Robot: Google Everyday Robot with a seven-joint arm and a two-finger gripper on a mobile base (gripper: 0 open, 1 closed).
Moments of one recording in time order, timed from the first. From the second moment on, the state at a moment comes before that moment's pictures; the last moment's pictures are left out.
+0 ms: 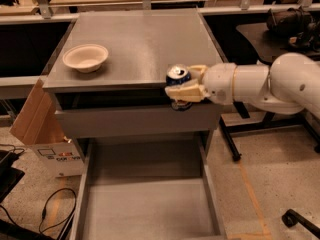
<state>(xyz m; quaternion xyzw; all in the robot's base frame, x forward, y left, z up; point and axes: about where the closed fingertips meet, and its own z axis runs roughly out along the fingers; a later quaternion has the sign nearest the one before) 0.600 -0.050 0.892 -0.46 0.64 0.30 0.54</state>
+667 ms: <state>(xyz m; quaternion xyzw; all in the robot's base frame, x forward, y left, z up) 0.588 -0.049 0.858 -0.47 0.65 0.29 0.53</state>
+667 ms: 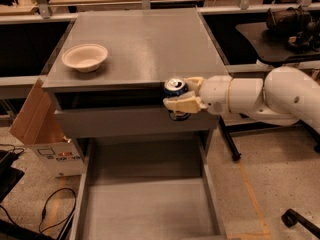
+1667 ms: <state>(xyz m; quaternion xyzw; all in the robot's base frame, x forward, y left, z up) 0.541 0.036 0.642 -0.47 0.61 0.36 0.53</state>
